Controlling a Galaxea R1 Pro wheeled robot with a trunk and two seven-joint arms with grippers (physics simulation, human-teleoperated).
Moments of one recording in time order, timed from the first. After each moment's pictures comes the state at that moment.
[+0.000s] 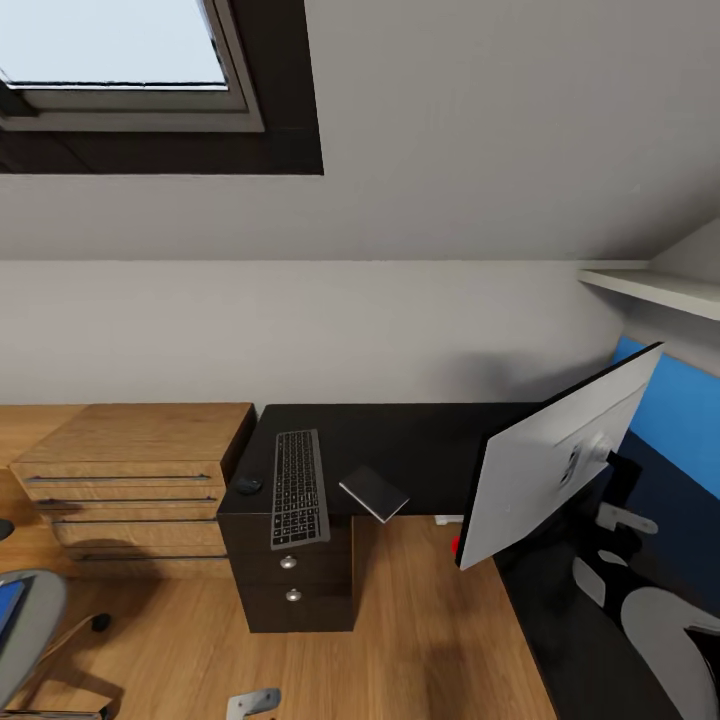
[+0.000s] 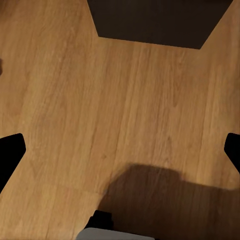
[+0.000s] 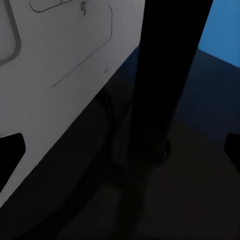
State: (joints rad) left arm -0.29 -0.08 -0.28 -0.35 0.34 -0.06 0.33; right arm -0.86 -0.27 -0.18 -0.07 -0.12 -0.37 -0.25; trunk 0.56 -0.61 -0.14
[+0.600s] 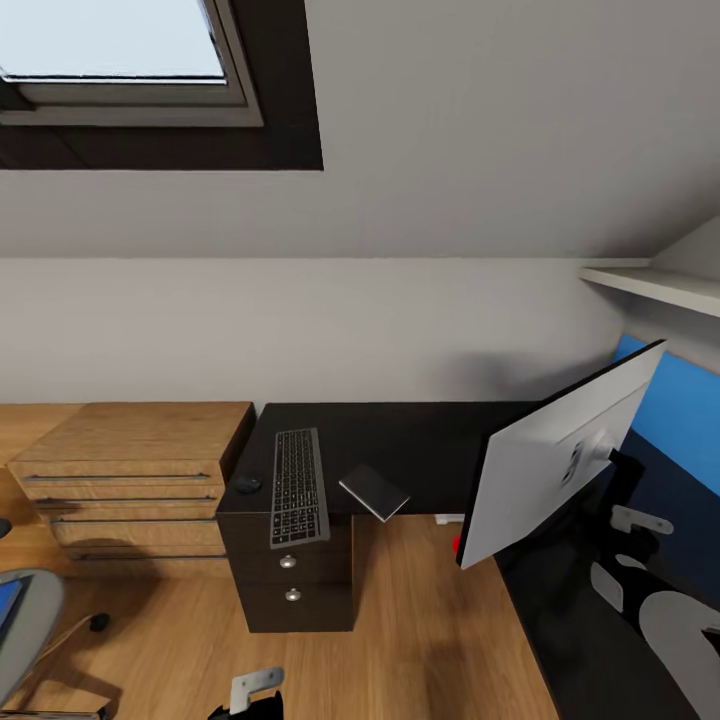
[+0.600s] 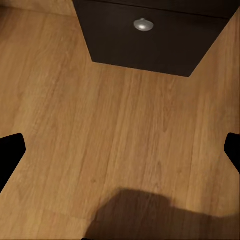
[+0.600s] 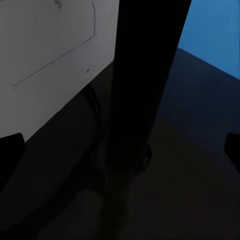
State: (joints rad) left arm -0.29 -0.08 -0.27 -0.41 0.35 -0.10 0.33; right arm -0.85 -0.31 -0.18 -0.06 -0.08 -0.37 -0.22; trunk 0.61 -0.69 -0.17
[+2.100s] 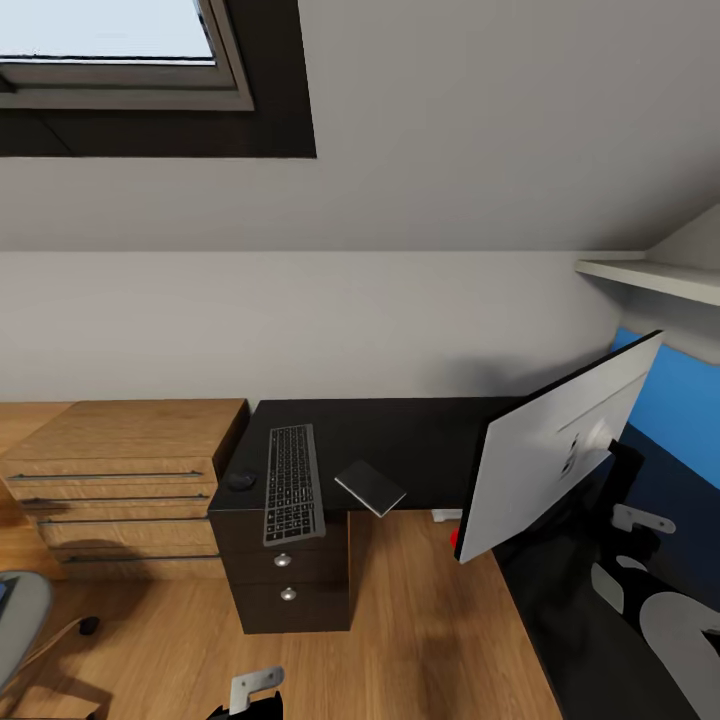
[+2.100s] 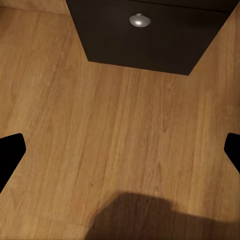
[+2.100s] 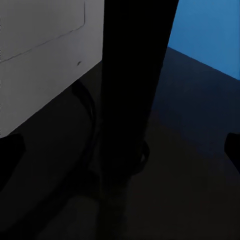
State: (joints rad) left arm -0.29 -0.08 -0.28 -0.41 0.34 -0.10 0.33; right arm -0.85 -0.32 -0.18 -0.06 -0.08 -0.42 -0.22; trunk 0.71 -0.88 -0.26
